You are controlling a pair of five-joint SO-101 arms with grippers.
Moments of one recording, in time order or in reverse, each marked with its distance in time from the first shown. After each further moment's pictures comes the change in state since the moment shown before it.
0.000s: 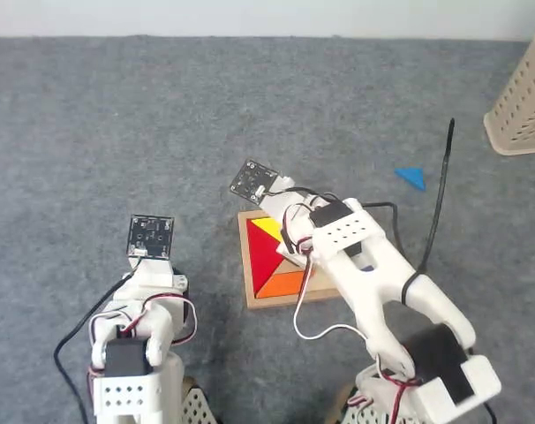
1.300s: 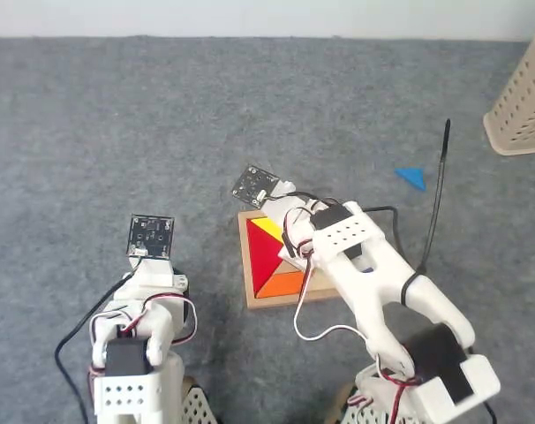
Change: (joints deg) left arm 0.0 0.0 0.0 0.0 0.0; right arm 0.0 0.0 1.6 0.0 -0.2
